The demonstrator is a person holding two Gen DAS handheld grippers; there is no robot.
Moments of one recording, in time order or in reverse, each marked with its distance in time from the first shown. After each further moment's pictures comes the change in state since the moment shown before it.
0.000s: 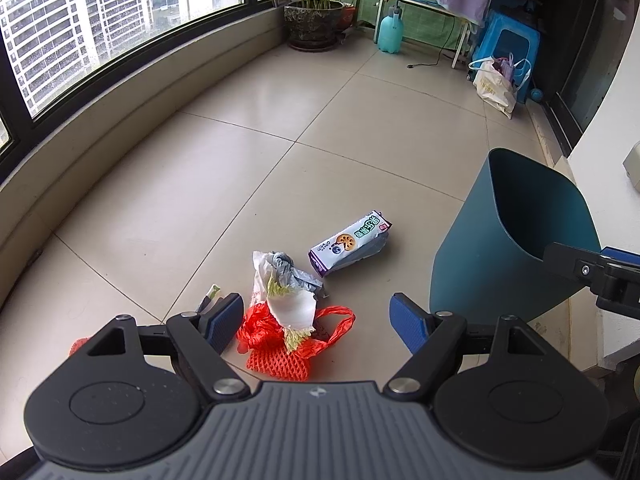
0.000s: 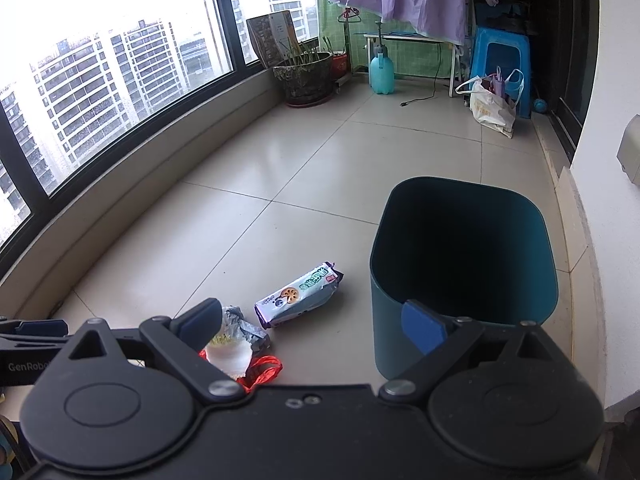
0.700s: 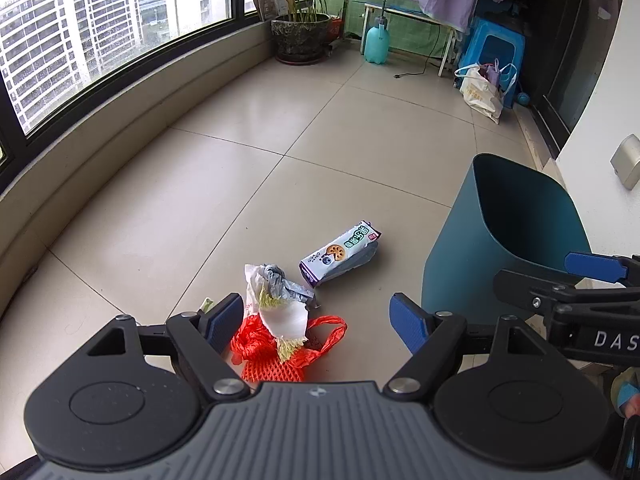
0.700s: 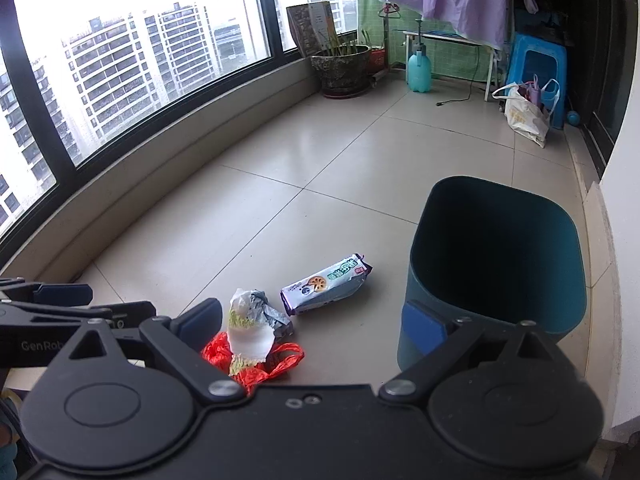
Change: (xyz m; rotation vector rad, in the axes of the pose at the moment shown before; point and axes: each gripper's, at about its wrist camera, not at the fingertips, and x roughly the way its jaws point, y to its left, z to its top) left arm -0.011 -0.009 -0.003 0.031 -0.041 -0.022; right arm 0.006 0.019 -0.007 -0.100 0.026 0.071
